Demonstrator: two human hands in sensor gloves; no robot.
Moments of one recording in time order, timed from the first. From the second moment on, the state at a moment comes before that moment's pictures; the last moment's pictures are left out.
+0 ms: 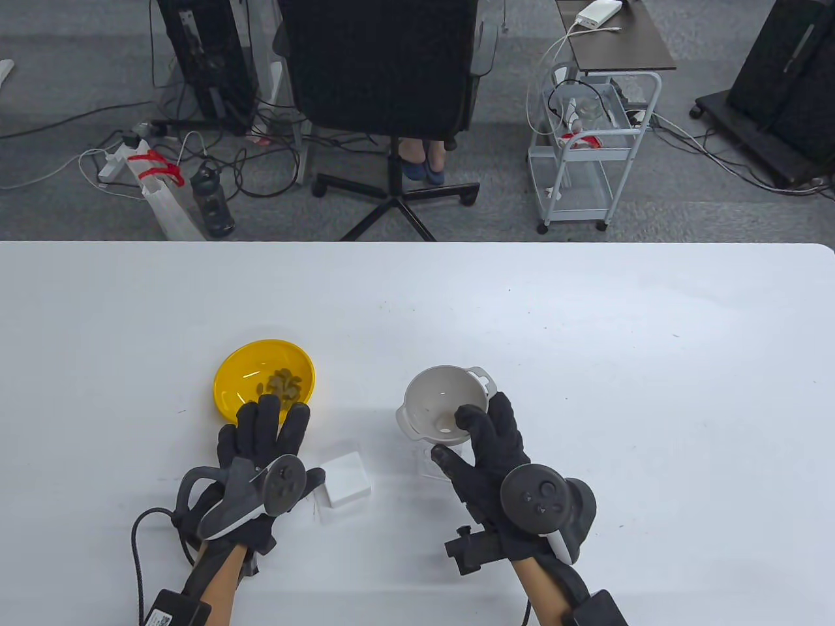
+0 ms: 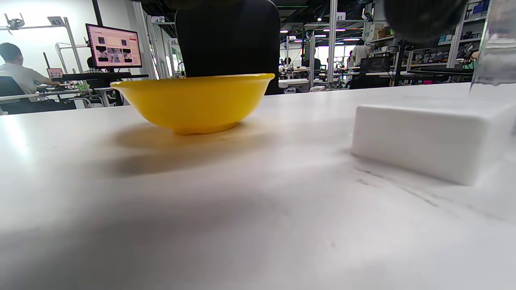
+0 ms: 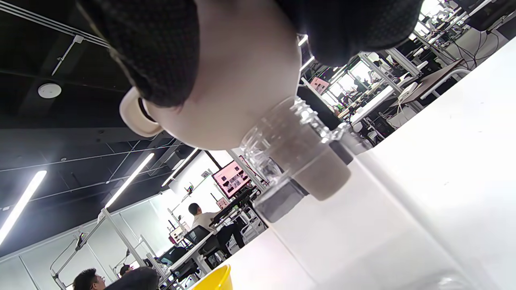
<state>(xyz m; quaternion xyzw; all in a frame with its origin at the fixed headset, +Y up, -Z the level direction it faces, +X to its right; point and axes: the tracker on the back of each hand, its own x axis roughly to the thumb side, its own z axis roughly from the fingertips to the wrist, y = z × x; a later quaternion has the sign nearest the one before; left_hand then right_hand) -0.223 -0.718 -0.259 -0.04 -0.08 -0.04 0.99 0.101 -0.666 -0.240 0.10 -0.15 0.90 0.40</state>
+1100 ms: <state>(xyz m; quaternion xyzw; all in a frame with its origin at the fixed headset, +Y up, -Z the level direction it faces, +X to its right) -0.225 -0.715 -0.263 -0.05 -0.08 -0.03 1.00 0.176 -0.716 -0.270 -0.03 0.06 0.99 0.14</state>
